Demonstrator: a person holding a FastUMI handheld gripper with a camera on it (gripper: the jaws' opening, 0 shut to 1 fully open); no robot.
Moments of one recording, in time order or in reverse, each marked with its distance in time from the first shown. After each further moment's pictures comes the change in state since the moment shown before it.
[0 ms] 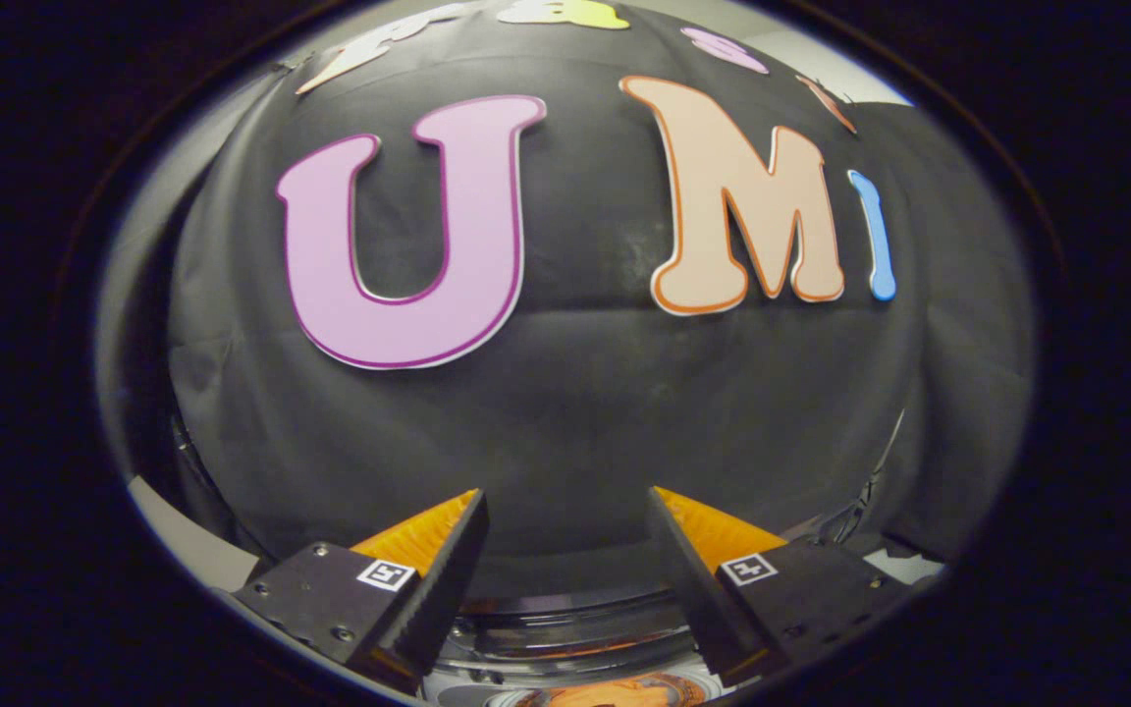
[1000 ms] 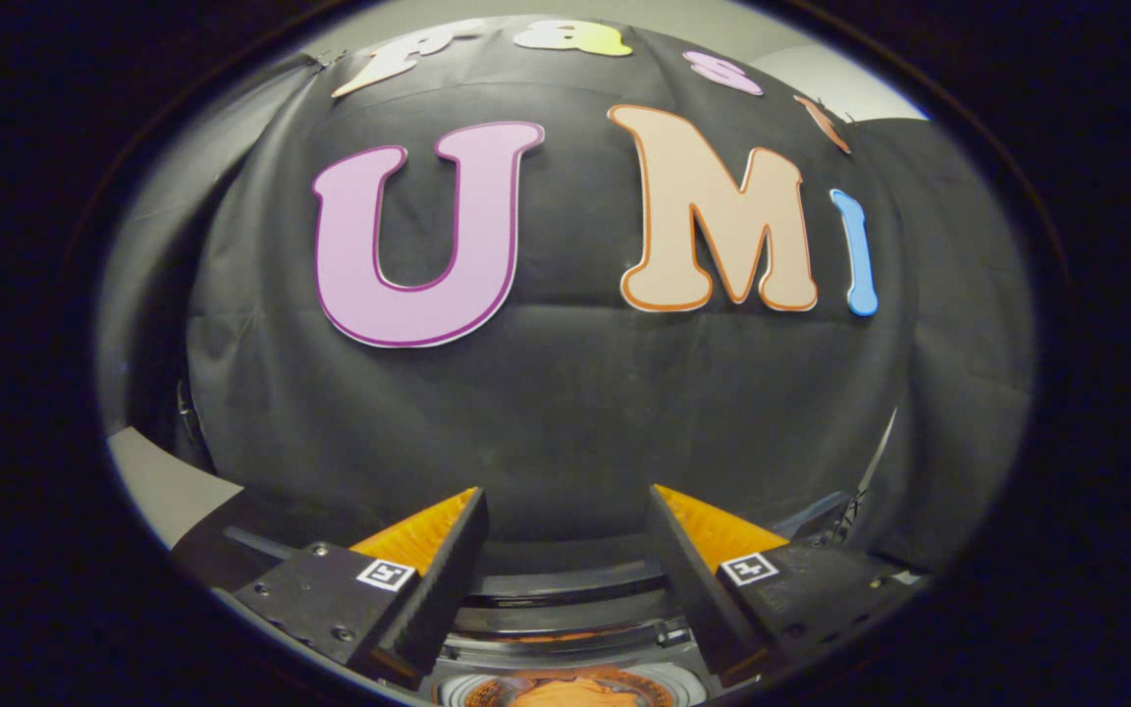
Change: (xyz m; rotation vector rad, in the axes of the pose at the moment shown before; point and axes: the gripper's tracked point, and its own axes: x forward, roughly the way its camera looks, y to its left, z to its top) arm -0.003 -0.010 -0.006 -0.056 -0.126 0.049
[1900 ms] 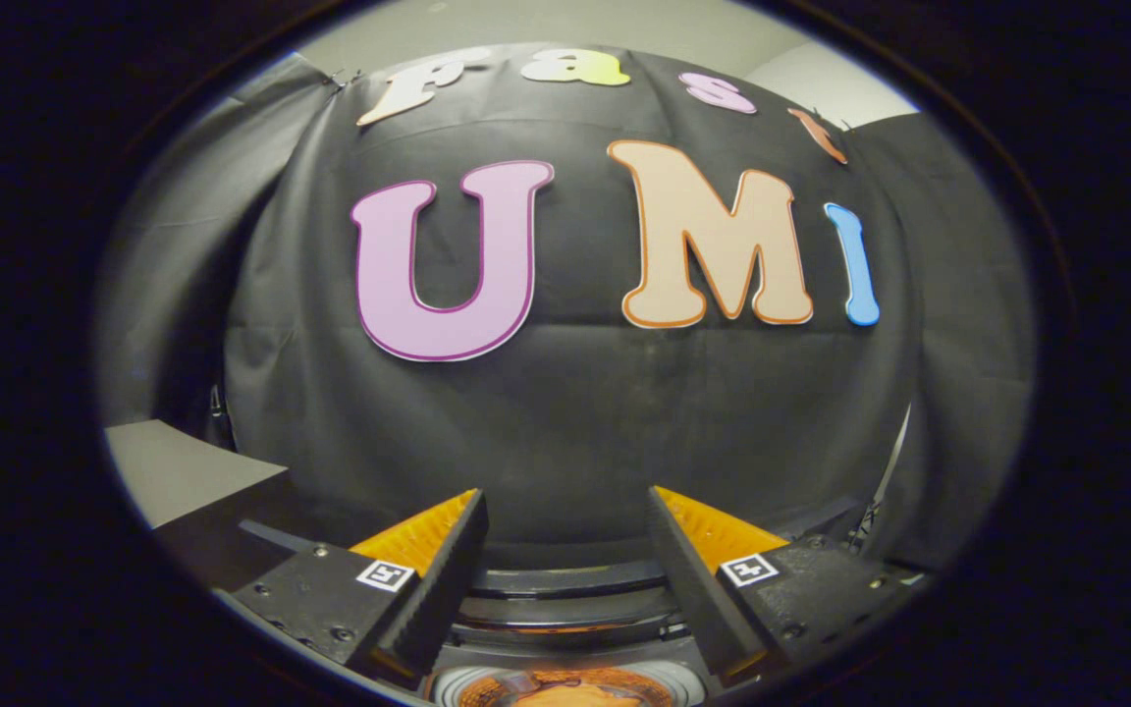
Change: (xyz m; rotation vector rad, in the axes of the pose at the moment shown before) arm -0.008 0.004 0.005 0.005 -0.079 0.054
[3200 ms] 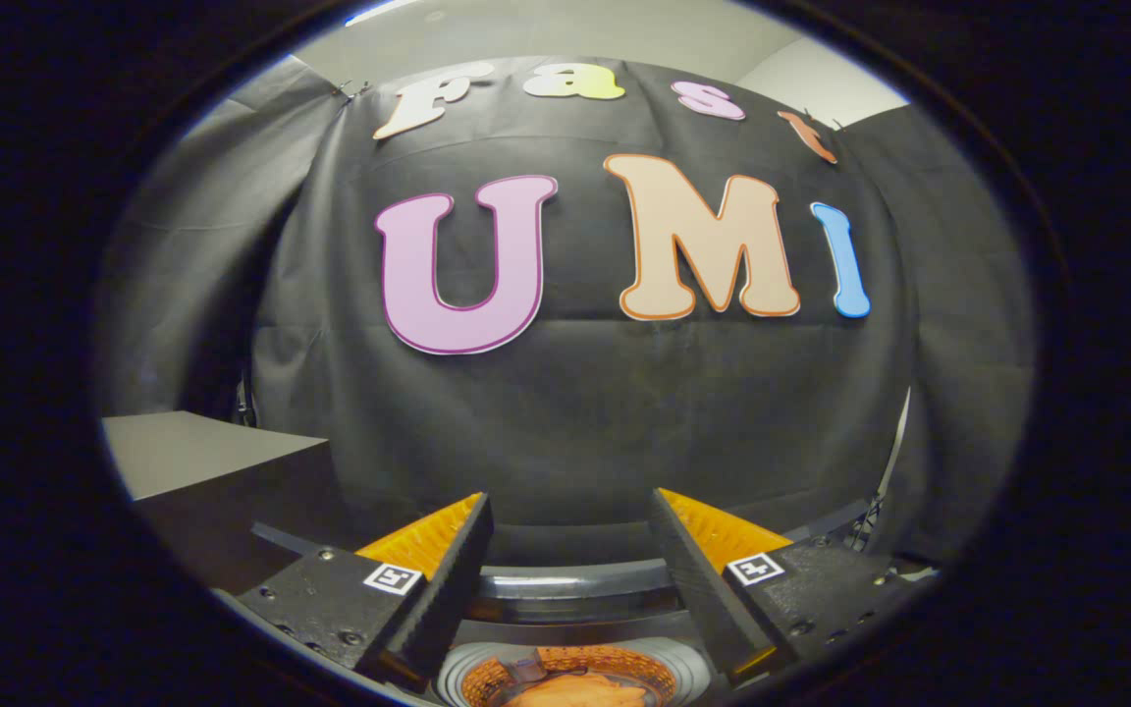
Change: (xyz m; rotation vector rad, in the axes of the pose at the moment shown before) arm -0.018 0.003 -0.014 0.020 0.001 0.015
